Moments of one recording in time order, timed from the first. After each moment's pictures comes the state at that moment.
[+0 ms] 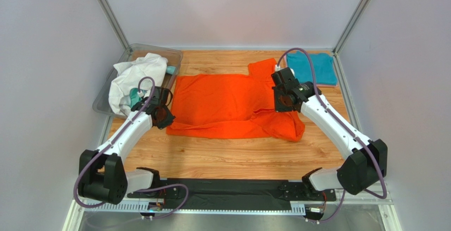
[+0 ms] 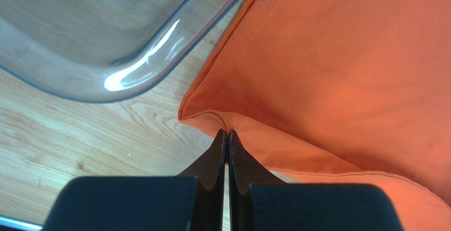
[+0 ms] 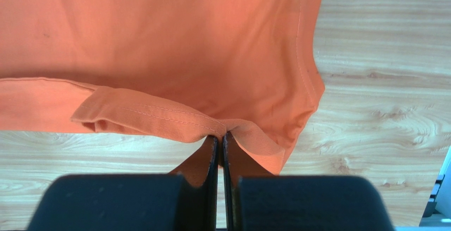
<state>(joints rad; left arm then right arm) -0.20 1.22 0.81 -0.68 -0.21 -0.77 0.48 1.37 1.23 -0.92 0.27 0.36</state>
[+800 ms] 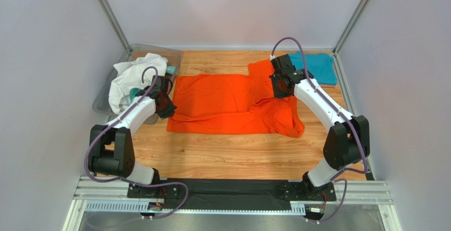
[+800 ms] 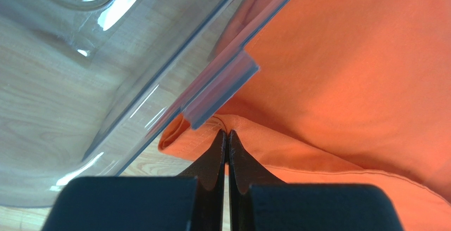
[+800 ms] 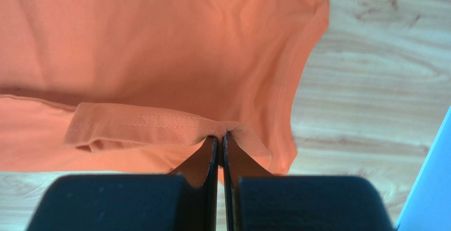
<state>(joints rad) -0.14 1.46 0.94 -0.60 -0.14 -0.70 0.36 1.60 1.37 -0.79 0.22 0.15</state>
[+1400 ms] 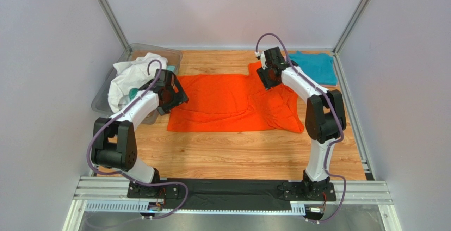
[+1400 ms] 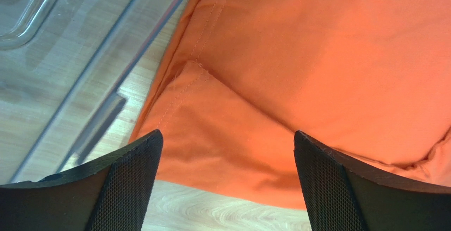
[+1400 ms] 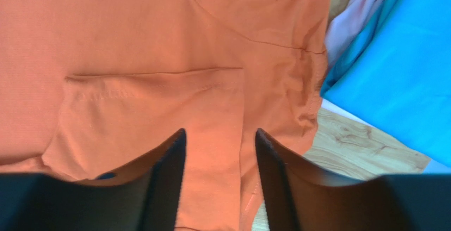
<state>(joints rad) -0.16 1.55 1.04 -0.54 -0.08 -0.67 0.31 1.96 1.58 -0.60 0.17 -0.20</state>
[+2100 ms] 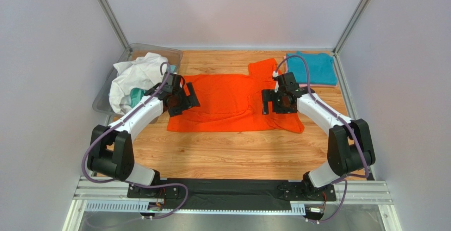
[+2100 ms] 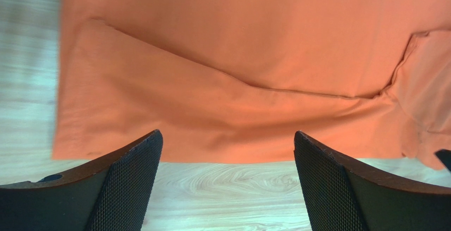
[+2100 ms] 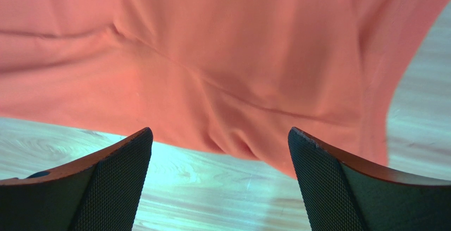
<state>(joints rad) -0.28 1.44 1.00 -0.52 0.03 -0.66 0.31 1.53 1.07 -0.56 -0.03 0.22</state>
